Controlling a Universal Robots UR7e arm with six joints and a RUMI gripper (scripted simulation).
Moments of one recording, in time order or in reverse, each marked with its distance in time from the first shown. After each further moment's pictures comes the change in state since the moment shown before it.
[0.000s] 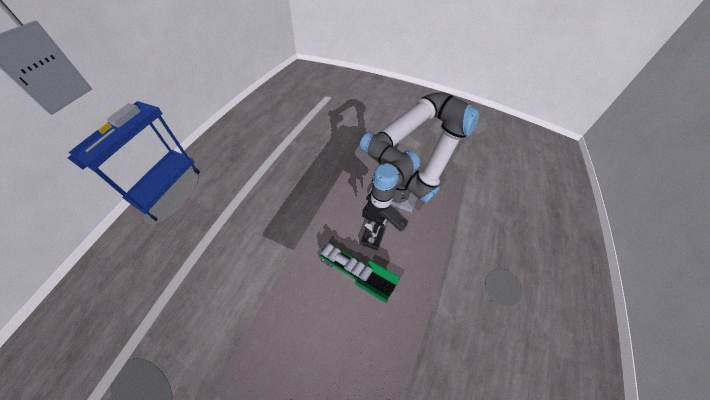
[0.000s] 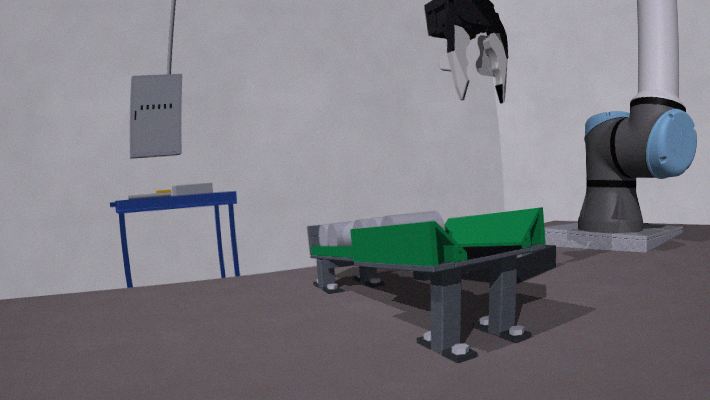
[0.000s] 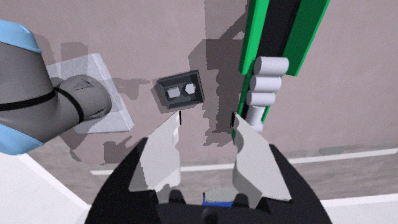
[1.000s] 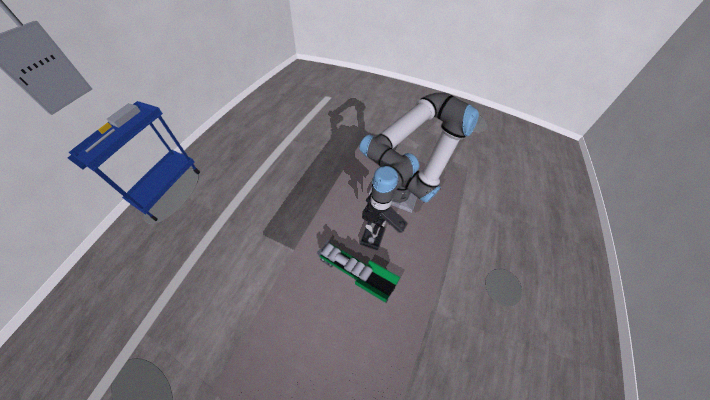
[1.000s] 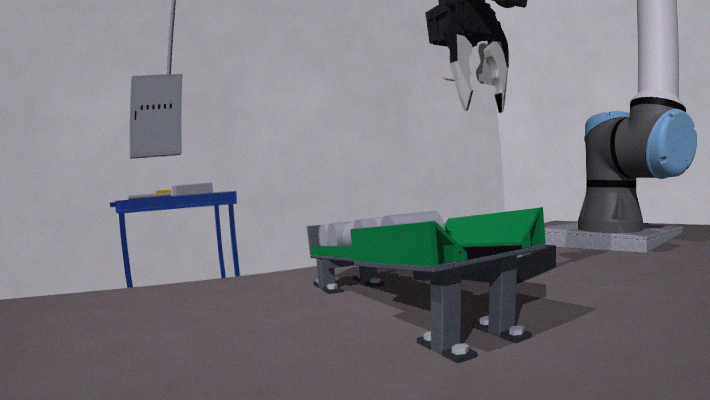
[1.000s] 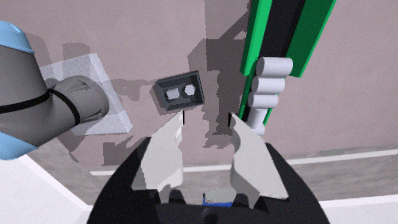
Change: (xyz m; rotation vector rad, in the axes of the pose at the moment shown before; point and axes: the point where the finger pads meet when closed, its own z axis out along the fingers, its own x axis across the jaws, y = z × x) arm 0.000 0.000 0.013 0.000 -0.001 0.000
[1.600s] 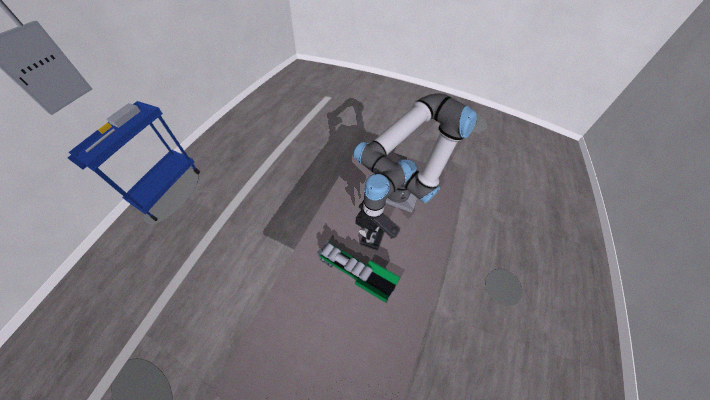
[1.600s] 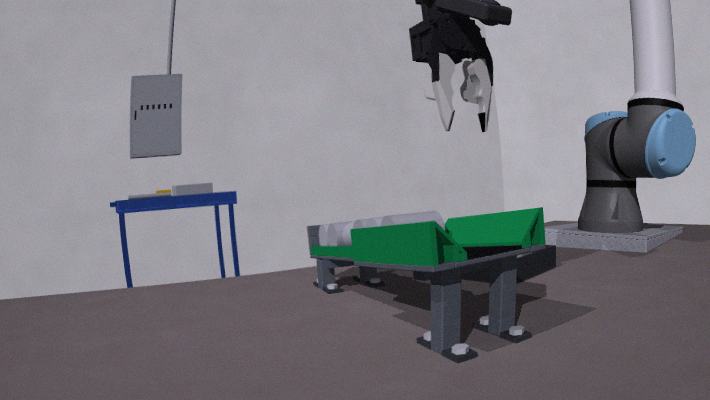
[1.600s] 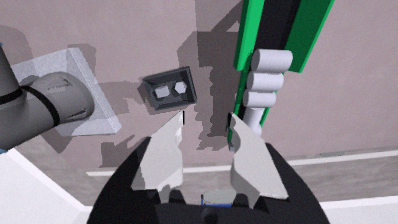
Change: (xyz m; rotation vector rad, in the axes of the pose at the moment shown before) arm 0.023 0.014 0.026 0.000 0.002 -0.004
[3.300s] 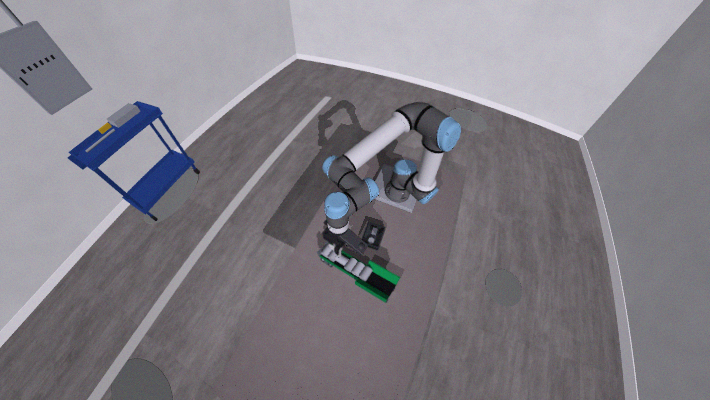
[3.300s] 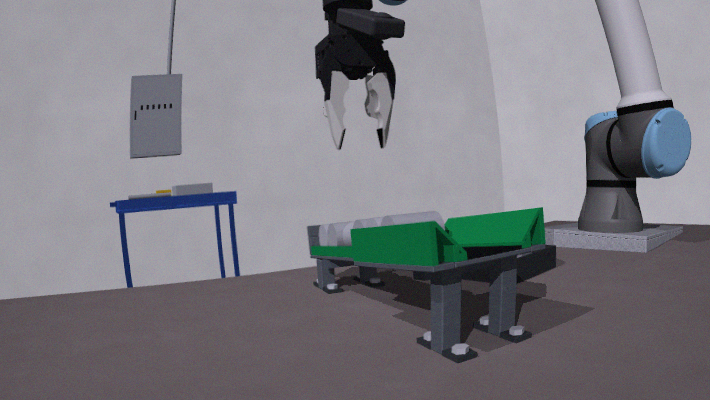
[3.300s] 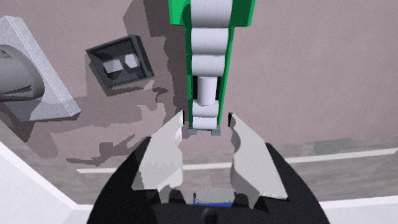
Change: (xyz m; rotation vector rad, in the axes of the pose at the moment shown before) arm 0.120 0.069 0.016 0.001 -0.002 -0.006
